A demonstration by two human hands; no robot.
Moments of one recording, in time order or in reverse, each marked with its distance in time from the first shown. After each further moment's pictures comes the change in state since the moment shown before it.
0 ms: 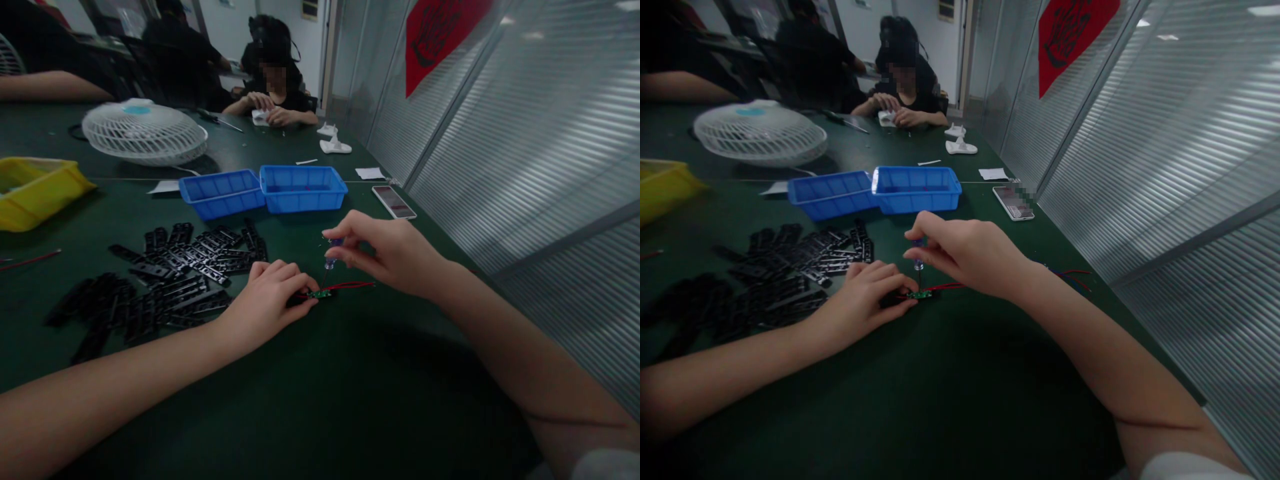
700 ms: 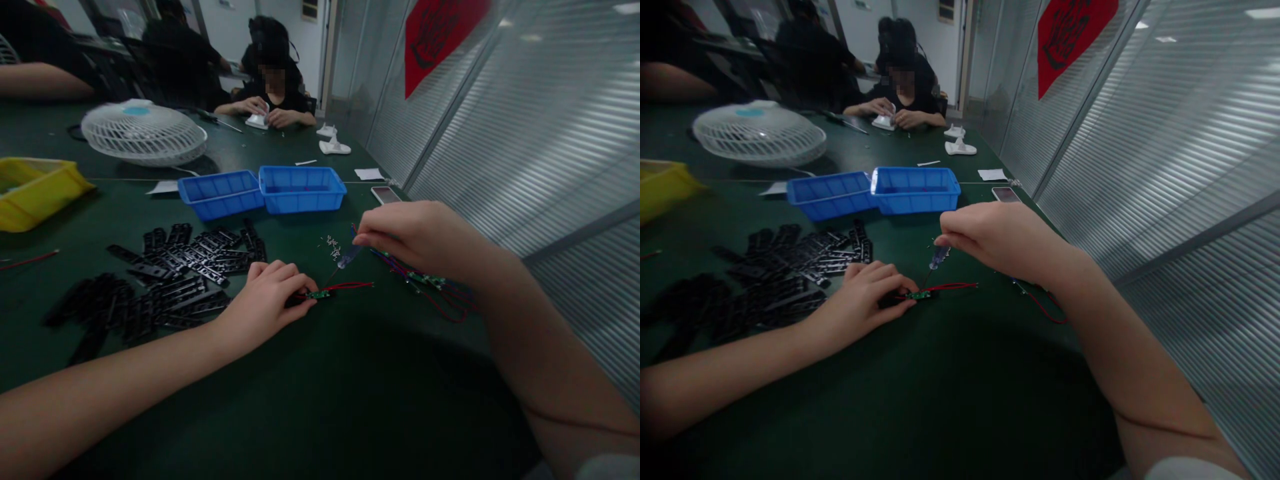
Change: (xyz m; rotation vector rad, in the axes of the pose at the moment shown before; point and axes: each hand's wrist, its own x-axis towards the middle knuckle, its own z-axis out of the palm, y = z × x) left_hand -0.001 -0.002 0.003 0.011 0.010 0.006; right_hand -0.003 0.010 -0.037 -0.223 -0.165 0.028
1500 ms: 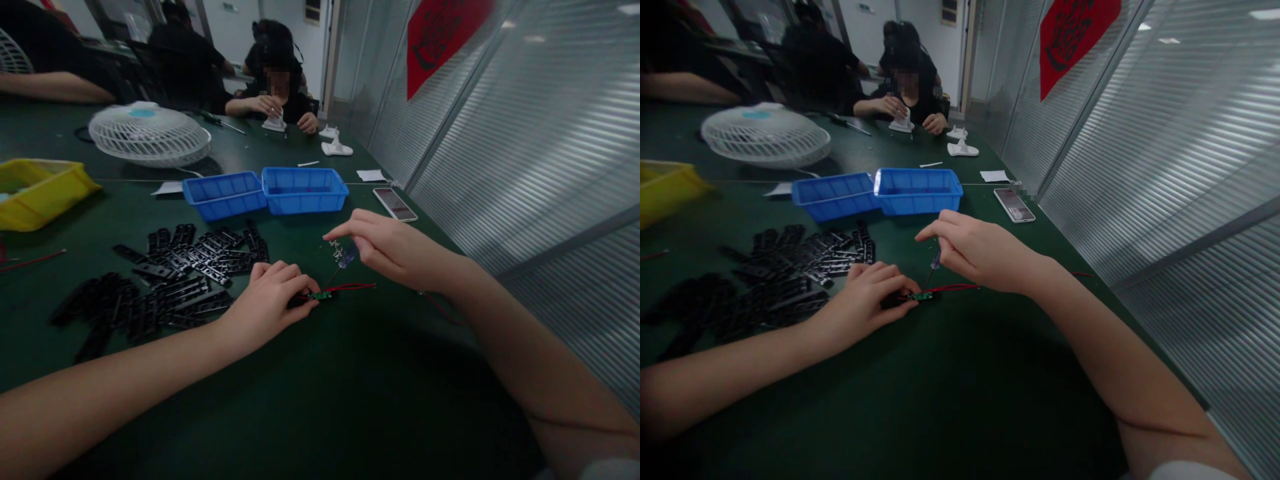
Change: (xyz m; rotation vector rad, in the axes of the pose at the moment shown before) left_hand -0.001 0.000 0.000 0.009 0.002 -0.005; right_hand 0.008 -0.007 0.025 0.280 0.019 -0.033
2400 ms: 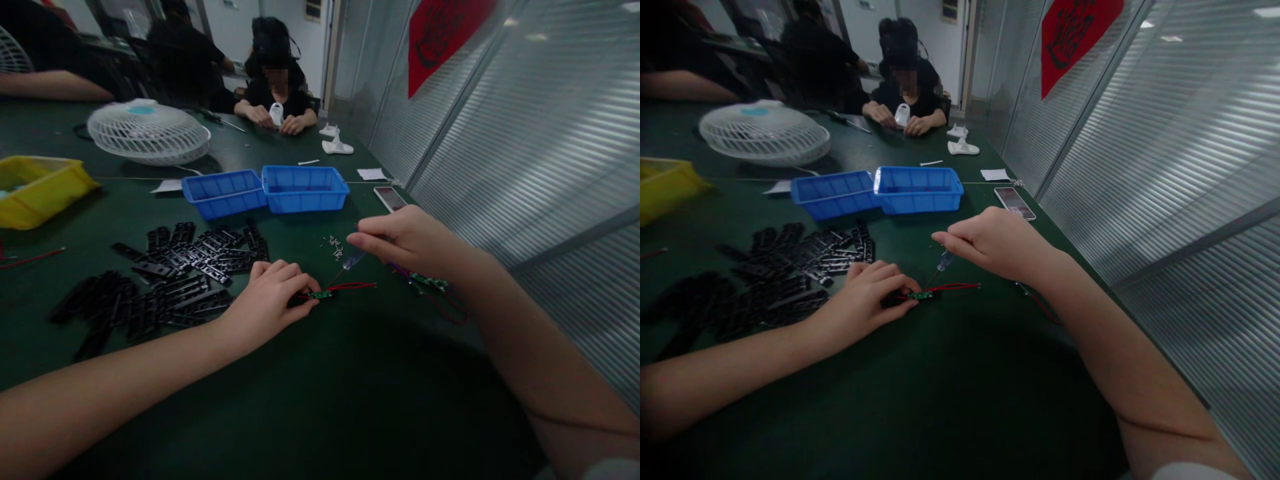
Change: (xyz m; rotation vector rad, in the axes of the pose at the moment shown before) left_hand 0.001 -0.001 0.000 -0.004 0.003 0.000; right_hand -0.001 0.008 -0.011 -0.144 -0.060 0.080
